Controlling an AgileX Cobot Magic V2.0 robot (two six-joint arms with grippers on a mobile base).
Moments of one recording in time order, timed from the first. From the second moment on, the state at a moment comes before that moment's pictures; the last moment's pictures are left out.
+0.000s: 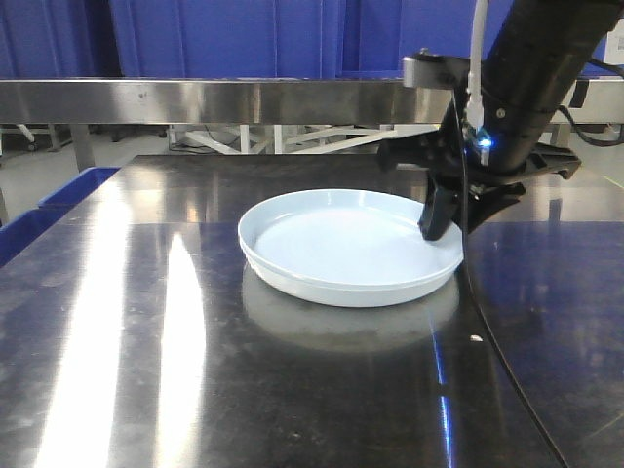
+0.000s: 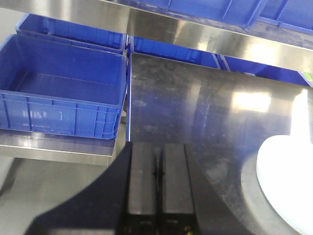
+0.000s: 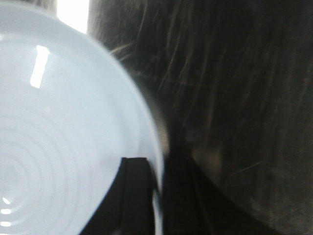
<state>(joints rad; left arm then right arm) -0.12 0.68 -0.48 -0.38 0.22 0.09 0.34 1.83 -1.24 0.09 0.58 0.15</state>
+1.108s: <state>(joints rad) -0.12 0.68 -0.48 -0.38 0.22 0.09 0.35 1.14 -1.16 0.09 0.63 0.15</state>
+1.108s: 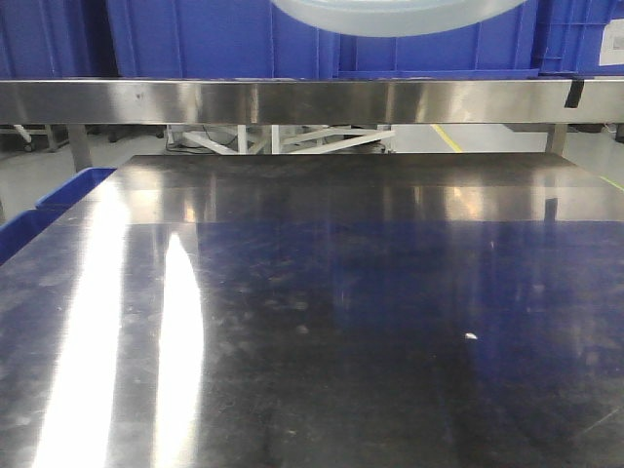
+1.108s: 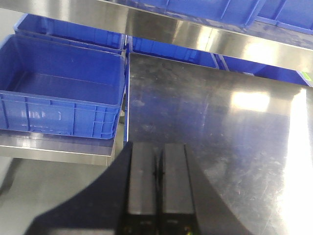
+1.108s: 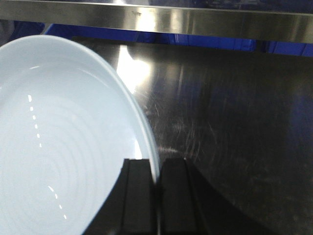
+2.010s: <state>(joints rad) -0.12 0.68 -0.48 -0.38 0.22 0.09 0.35 0.95 -0.99 0.09 0.68 0.15</state>
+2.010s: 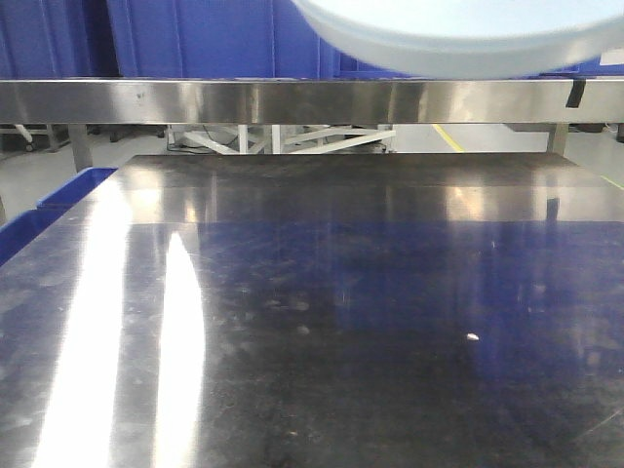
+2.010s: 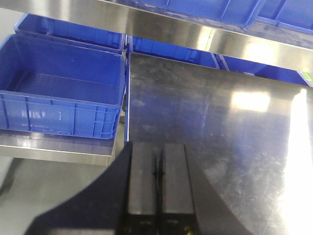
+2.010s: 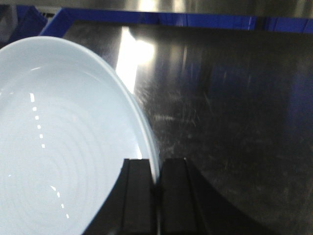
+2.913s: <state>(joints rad) -0.12 0.68 -0.48 -0.38 0.22 0.09 0.35 0.95 -0.99 0.09 0.71 0.15</state>
